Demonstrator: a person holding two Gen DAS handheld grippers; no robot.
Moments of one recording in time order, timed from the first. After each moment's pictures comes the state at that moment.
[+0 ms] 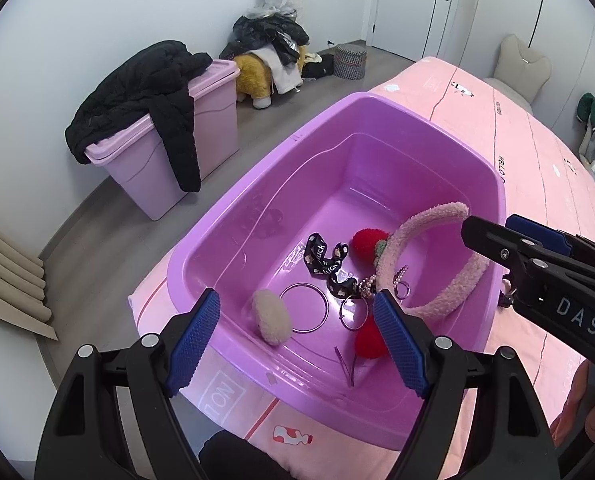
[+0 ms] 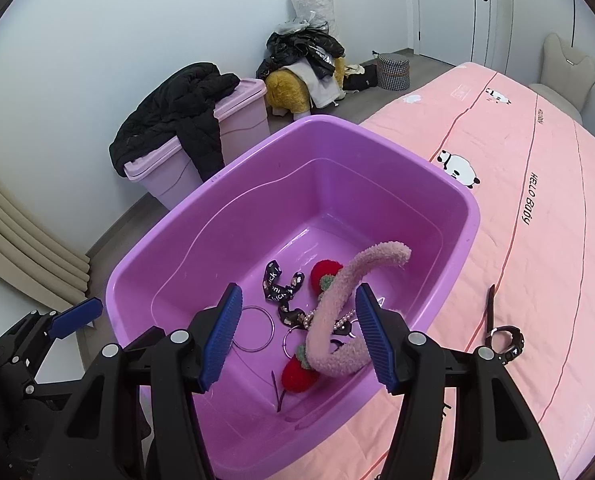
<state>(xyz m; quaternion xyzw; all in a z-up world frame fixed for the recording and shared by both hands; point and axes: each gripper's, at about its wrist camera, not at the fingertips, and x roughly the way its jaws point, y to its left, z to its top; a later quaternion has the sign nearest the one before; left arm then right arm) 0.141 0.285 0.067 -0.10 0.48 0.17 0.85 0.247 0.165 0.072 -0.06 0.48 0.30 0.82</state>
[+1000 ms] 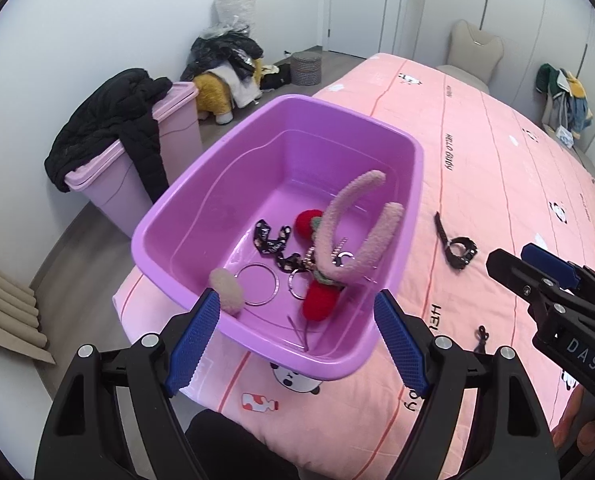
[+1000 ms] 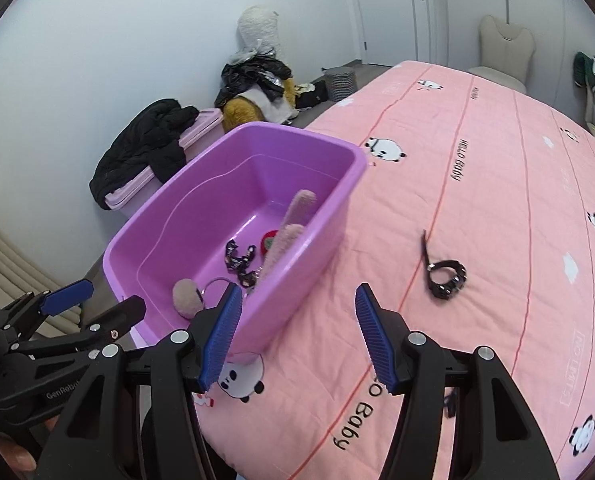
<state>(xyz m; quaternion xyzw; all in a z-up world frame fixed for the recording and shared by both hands) 0.103 0.205 0.093 -0.06 0.47 0.11 0.87 0.165 0.035 0.089 0.00 0.45 0.23 0.86</state>
